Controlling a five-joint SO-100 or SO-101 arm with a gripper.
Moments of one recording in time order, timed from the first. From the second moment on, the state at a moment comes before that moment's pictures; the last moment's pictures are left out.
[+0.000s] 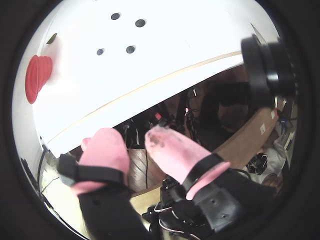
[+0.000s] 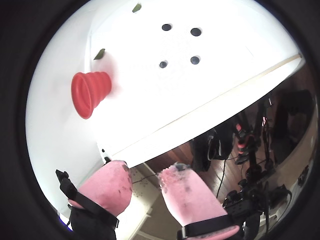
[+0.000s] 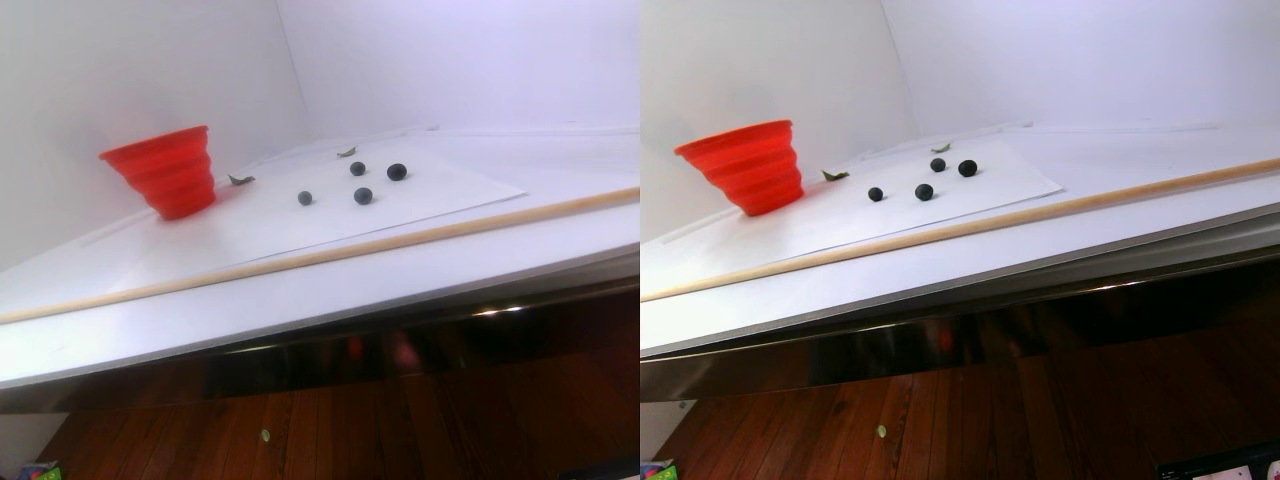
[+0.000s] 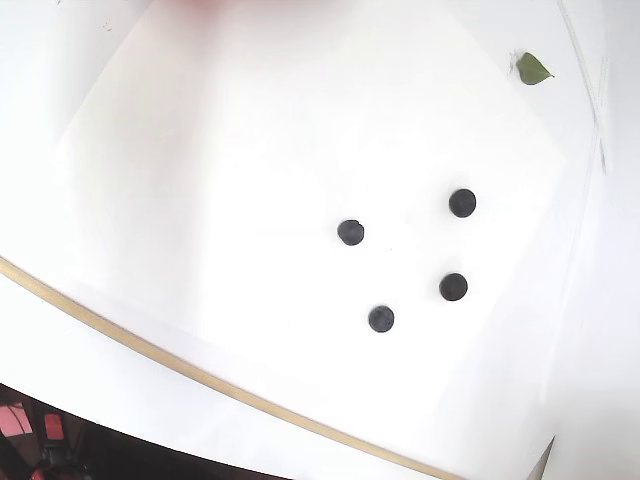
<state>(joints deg) 4.9 164.8 106.3 86.7 -58.2</state>
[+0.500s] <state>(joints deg) 5.5 159.9 109.0 82.2 -70.6</state>
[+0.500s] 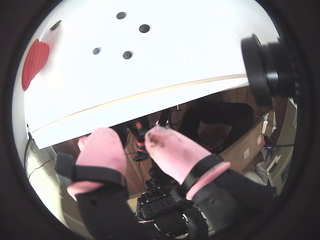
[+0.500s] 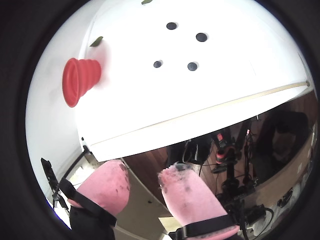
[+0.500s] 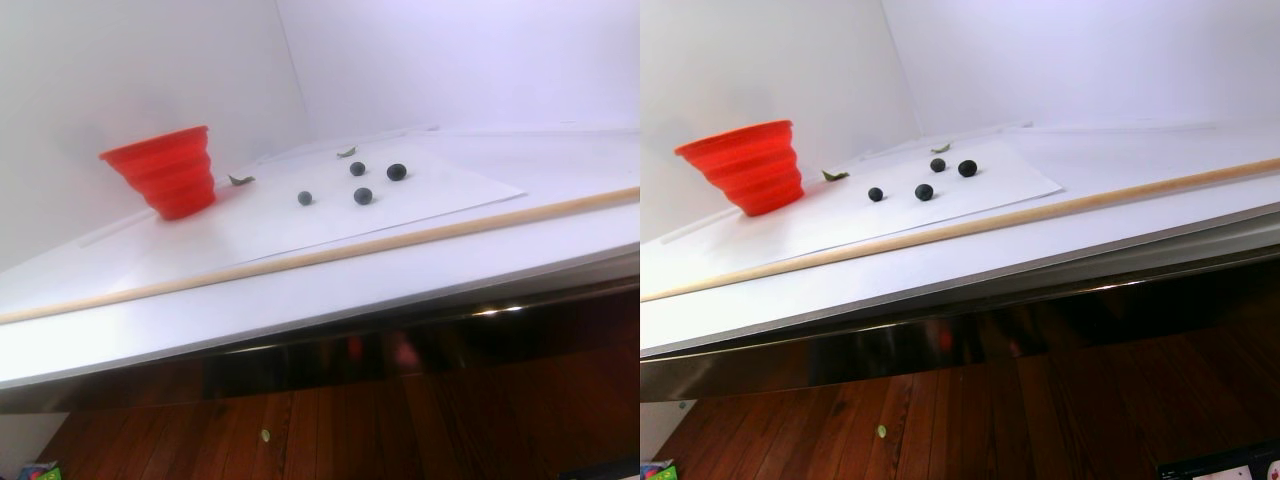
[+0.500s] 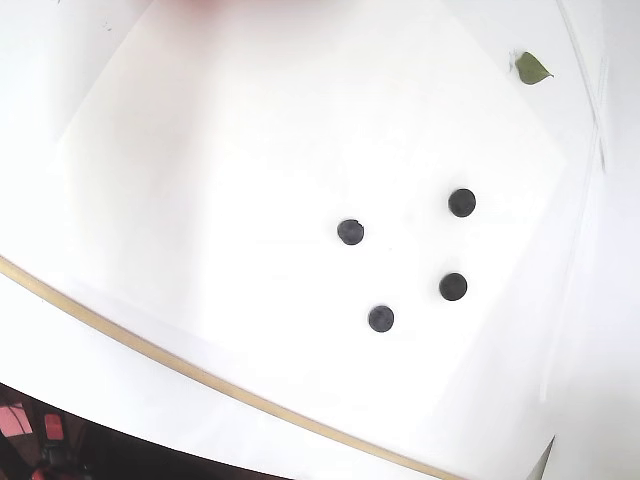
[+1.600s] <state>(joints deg) 9.2 147.4 119.9 67.3 -87.3</state>
